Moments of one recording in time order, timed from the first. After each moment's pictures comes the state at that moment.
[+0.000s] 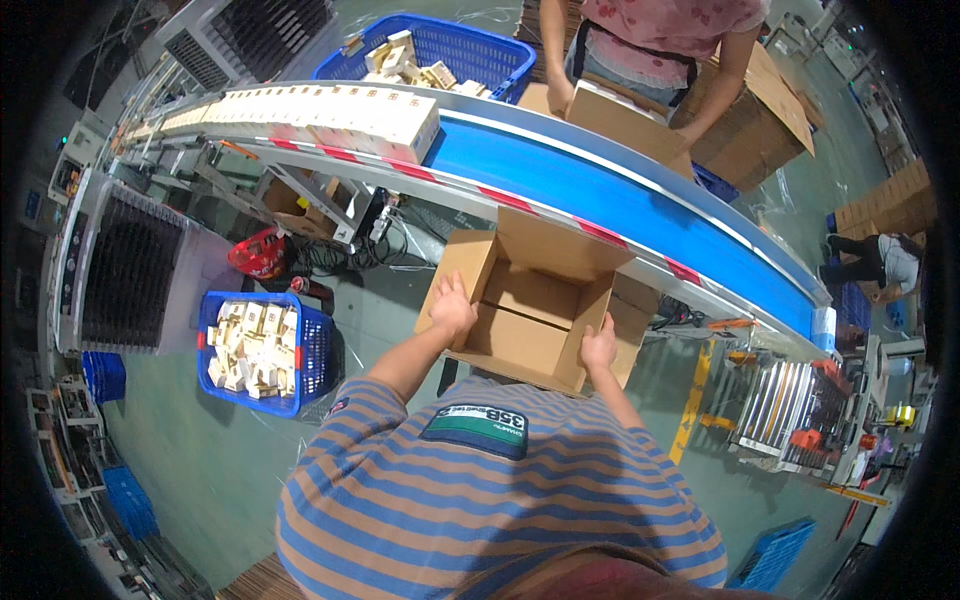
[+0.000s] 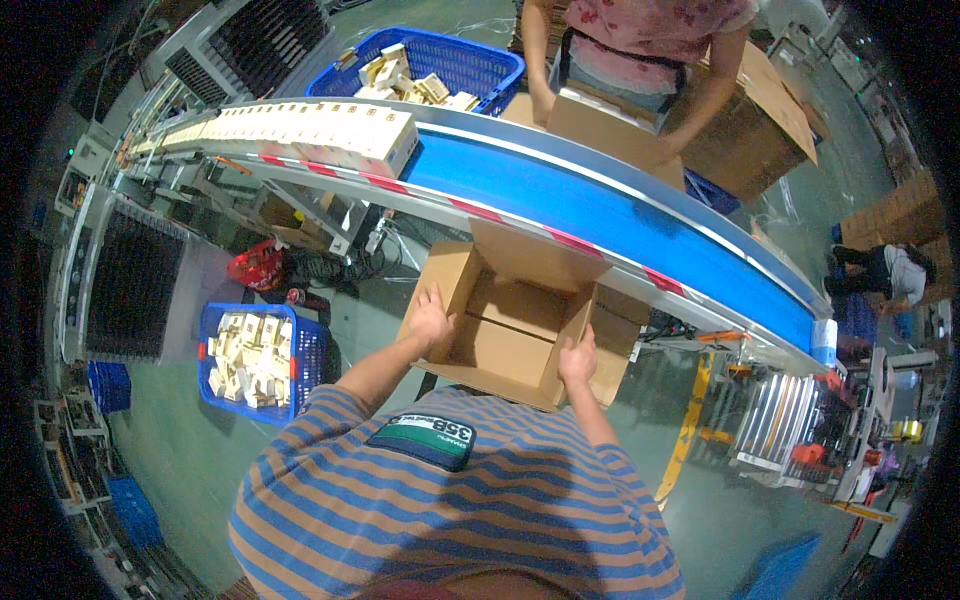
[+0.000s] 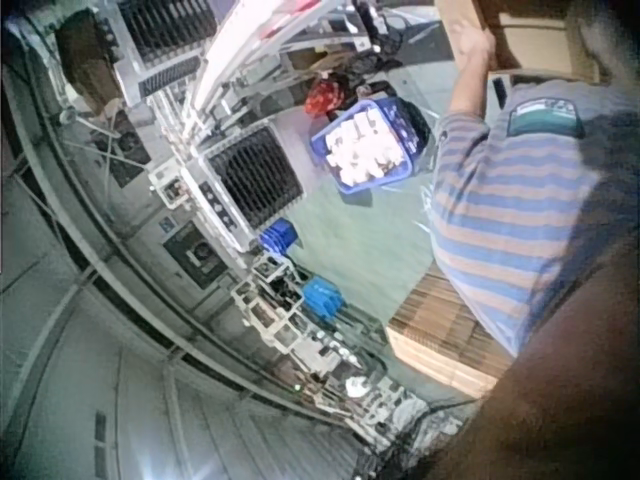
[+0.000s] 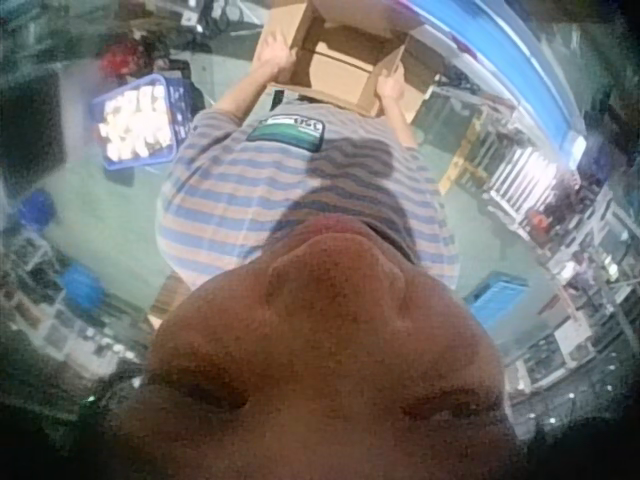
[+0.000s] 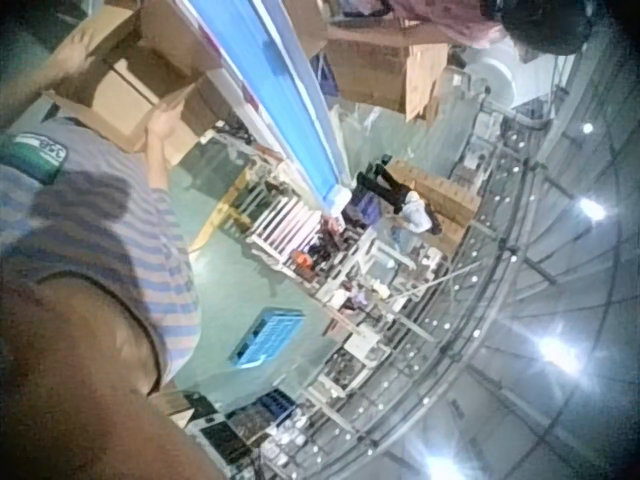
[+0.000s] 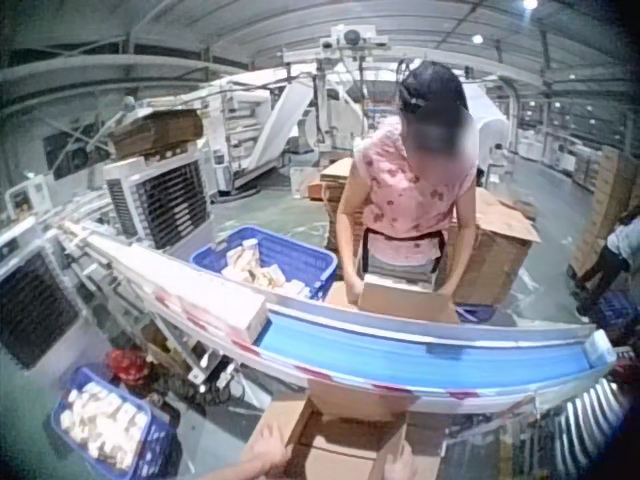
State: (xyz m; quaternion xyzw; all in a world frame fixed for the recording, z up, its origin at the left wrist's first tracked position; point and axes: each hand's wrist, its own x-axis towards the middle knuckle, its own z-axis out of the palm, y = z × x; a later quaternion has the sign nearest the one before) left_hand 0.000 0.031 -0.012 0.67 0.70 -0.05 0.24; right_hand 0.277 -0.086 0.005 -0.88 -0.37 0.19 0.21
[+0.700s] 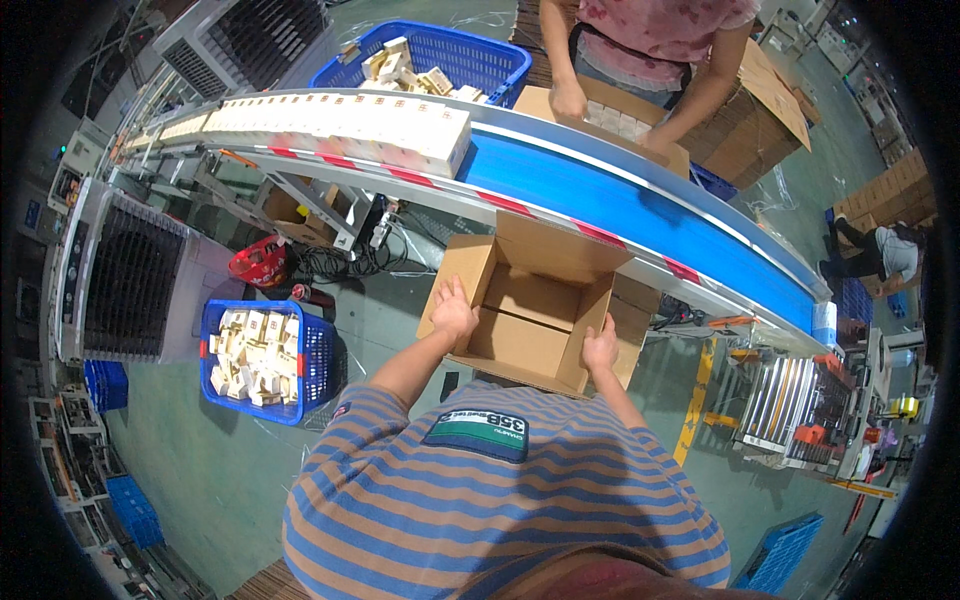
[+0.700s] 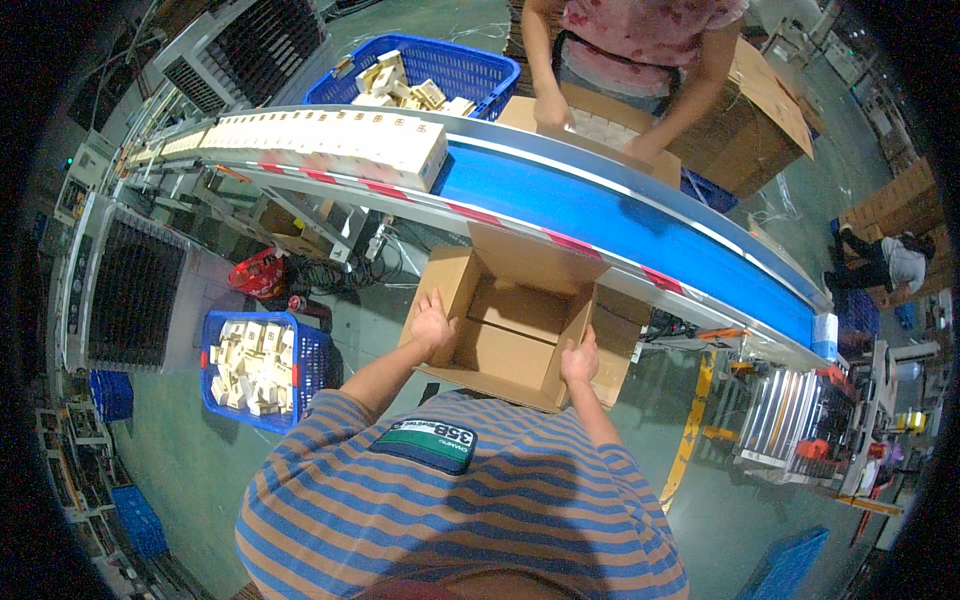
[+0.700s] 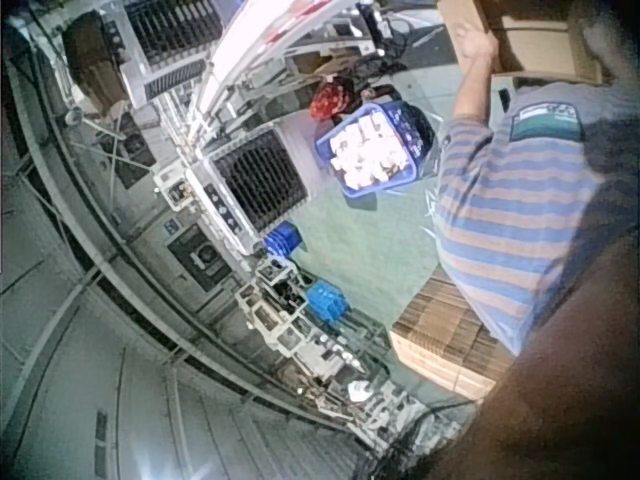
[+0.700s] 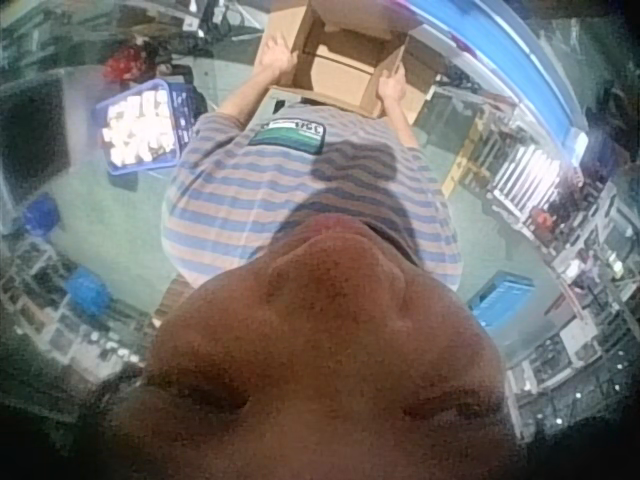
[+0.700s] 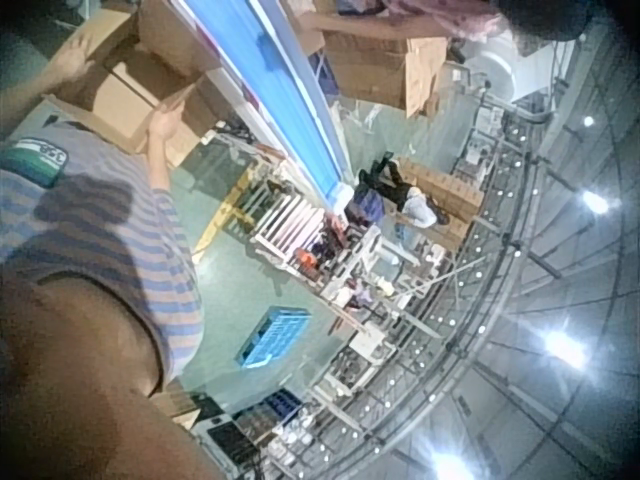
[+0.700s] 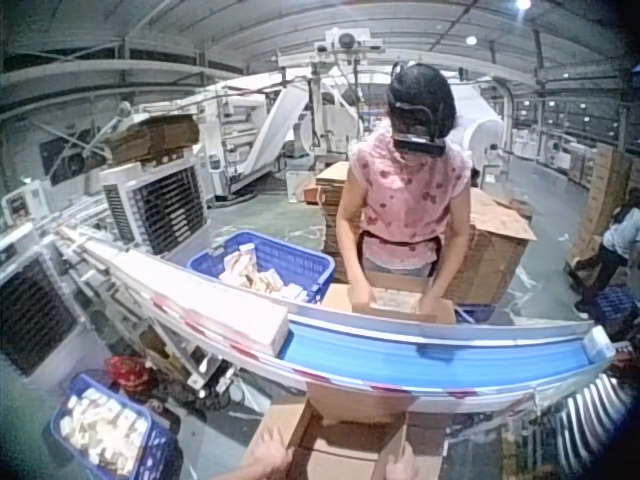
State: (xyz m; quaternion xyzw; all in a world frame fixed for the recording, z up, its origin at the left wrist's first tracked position) left_hand 0.000 0.030 -0.011 0.68 0.70 -0.05 0.24; right_hand 0.281 -0.086 0.006 -0.88 -0.36 0.22 0.21
